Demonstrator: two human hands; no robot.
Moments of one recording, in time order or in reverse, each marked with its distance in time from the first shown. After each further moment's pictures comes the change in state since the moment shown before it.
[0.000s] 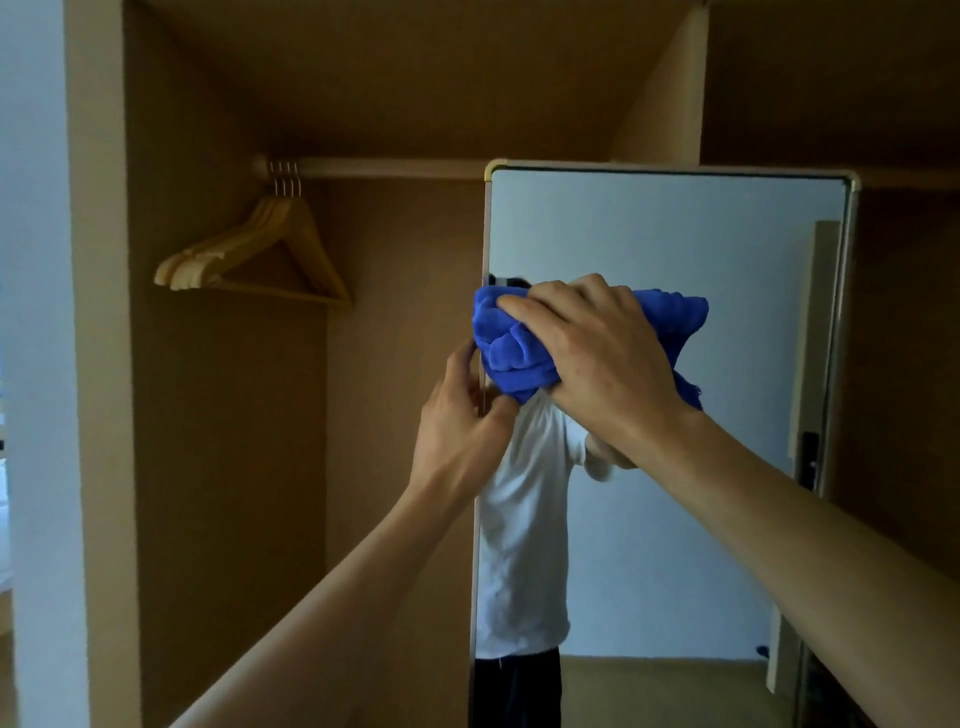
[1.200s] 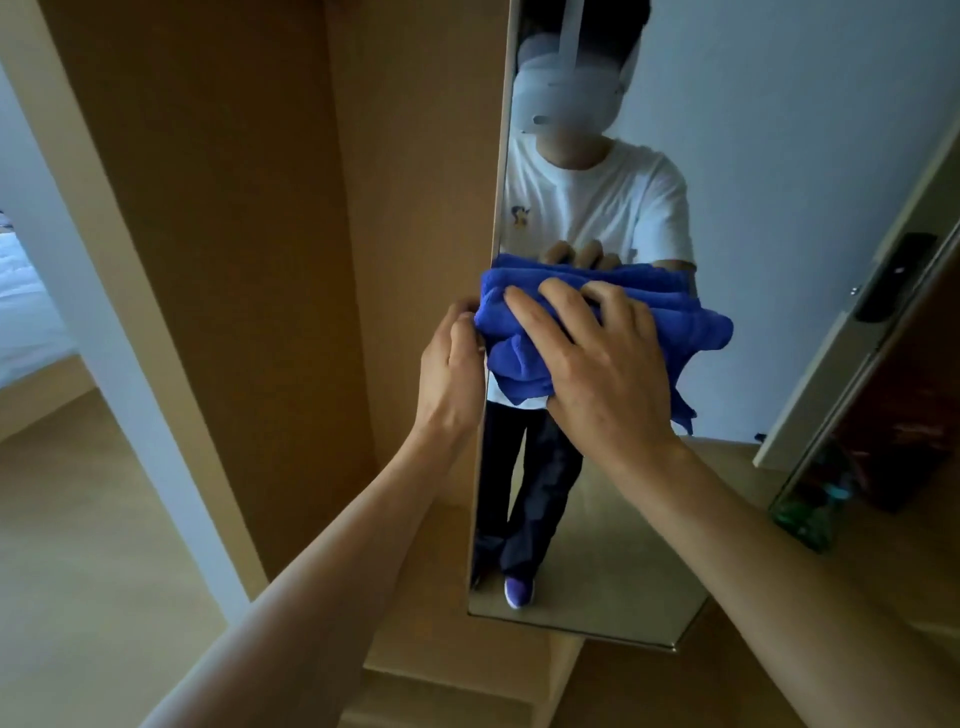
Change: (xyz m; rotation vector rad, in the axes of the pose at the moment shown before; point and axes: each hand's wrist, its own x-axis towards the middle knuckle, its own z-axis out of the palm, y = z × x) left_hand -0.145 -0.118 0.034 -0.213 0.099 -0.424; right_hand -0.204 -0.114 0.038 0.174 -0.228 0.104
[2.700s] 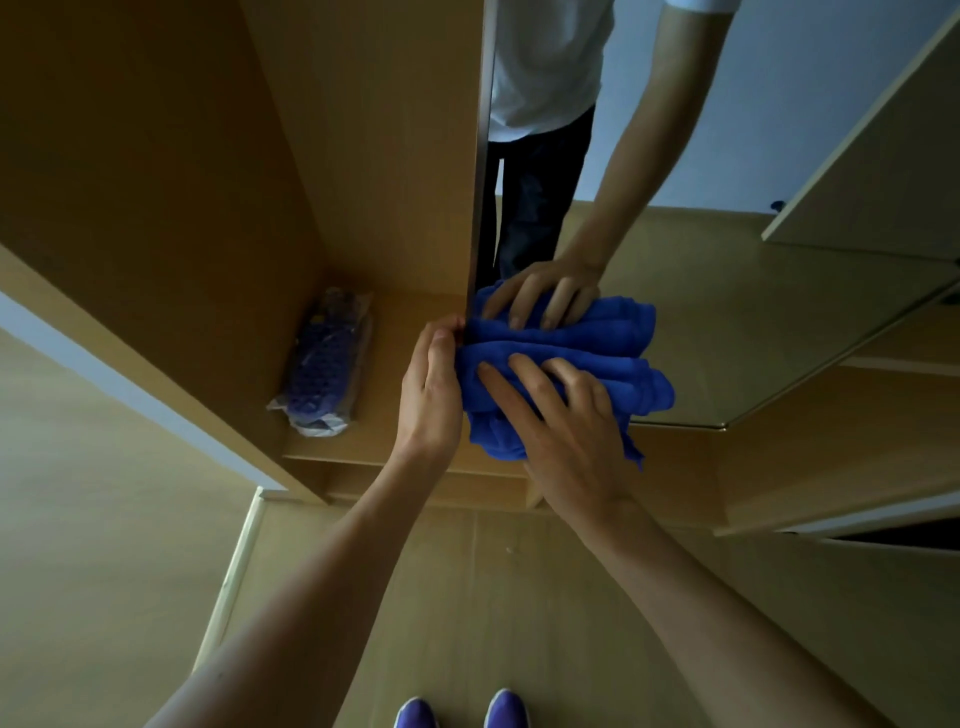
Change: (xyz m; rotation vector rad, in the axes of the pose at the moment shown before) left_hand -0.132 -0.320 -0.028 0.021 -0.049 -0.514; right_hand -0.327 -0.127 0.185 0.145 -0.356 0.077
